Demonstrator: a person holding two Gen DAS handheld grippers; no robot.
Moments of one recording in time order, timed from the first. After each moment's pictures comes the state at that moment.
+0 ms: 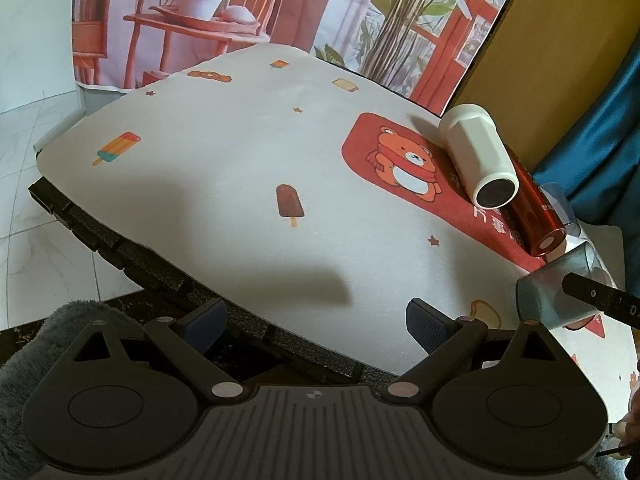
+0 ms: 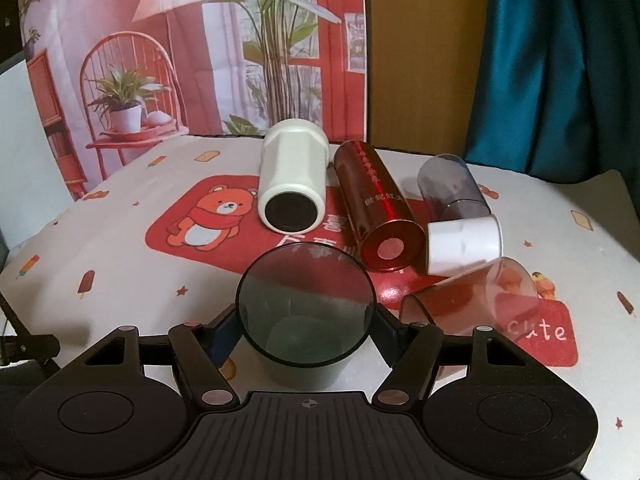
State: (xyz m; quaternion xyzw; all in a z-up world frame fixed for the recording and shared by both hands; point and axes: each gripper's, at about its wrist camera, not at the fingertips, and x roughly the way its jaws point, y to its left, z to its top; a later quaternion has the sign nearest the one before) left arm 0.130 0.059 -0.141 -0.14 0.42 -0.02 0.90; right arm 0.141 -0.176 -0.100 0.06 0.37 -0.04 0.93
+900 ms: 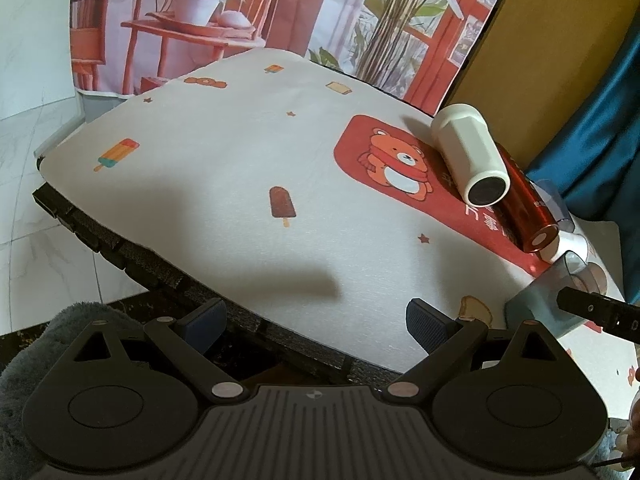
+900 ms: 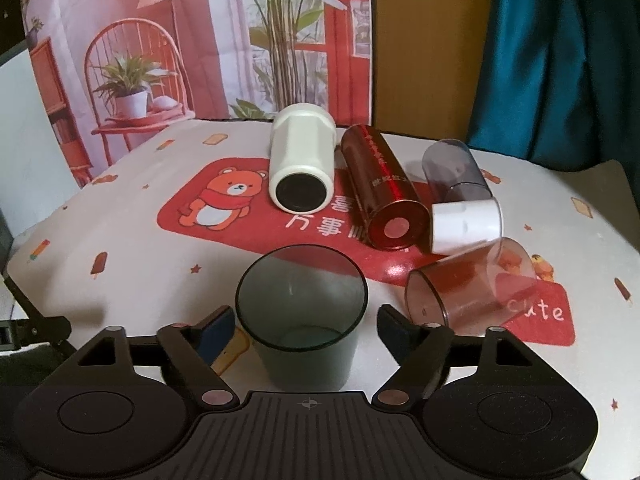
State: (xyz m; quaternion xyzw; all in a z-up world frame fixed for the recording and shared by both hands) left arm 0.122 0.053 -0.132 -0.13 0.42 -0.02 0.90; right arm 0.128 -0.171 -0.092 0.07 0.40 -0.03 0.92
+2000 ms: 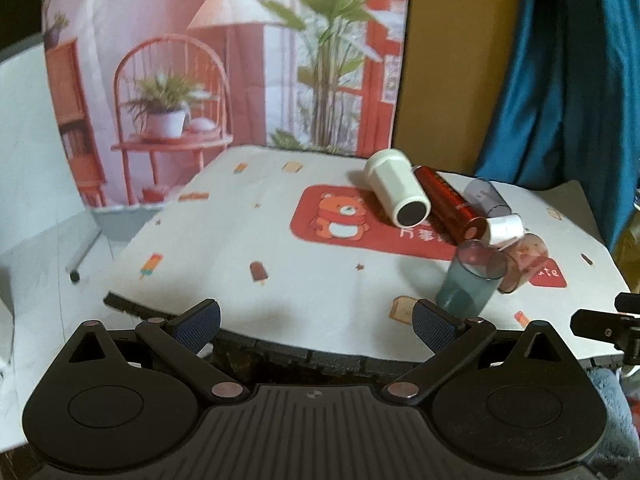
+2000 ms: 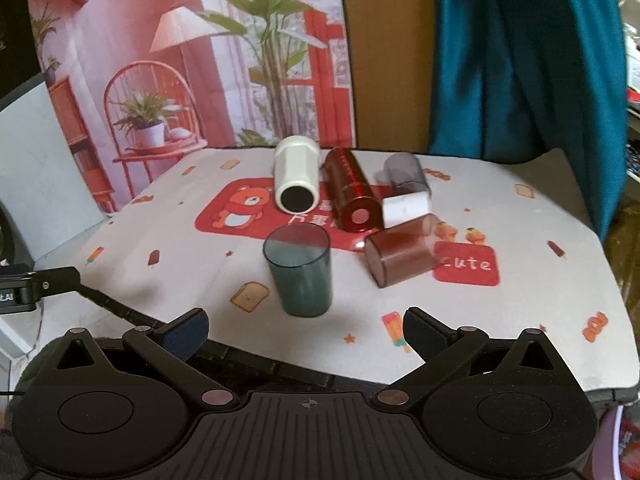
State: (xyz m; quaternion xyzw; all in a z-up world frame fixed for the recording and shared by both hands) left arm 0.023 -0.009 -0.016 0.02 0.33 -0.04 0.94; right arm -0.012 -0.182 -0.012 0.10 0.36 -0.04 0.93
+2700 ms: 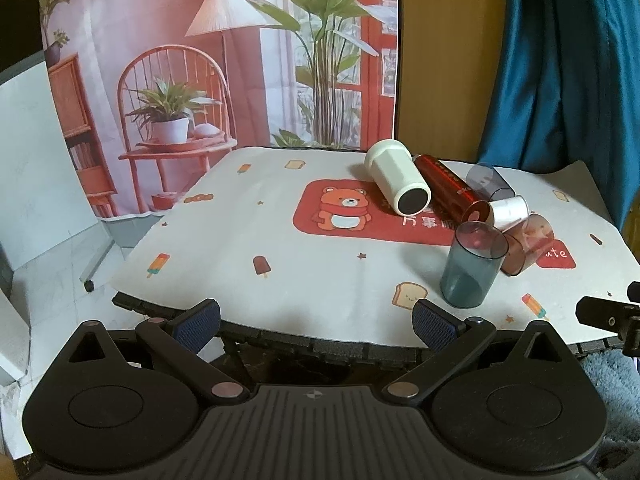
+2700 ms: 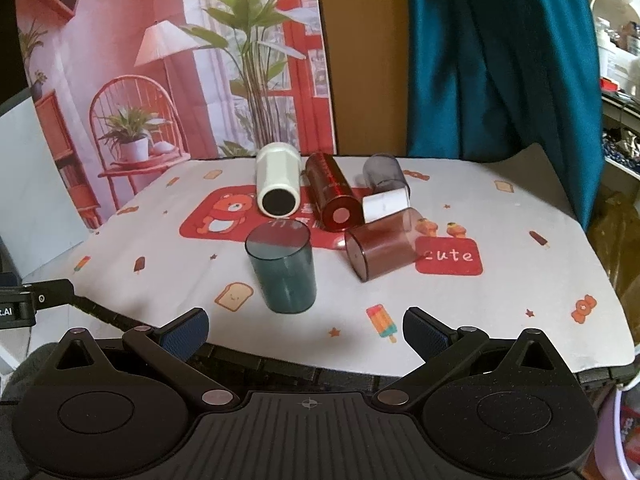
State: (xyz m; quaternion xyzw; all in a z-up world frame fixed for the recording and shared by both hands) left arm 0.011 -0.020 -0.025 0.04 0.33 -0.02 0.94; right arm -0.024 -0.181 -0.029 0.10 0.35 -0.07 0.93
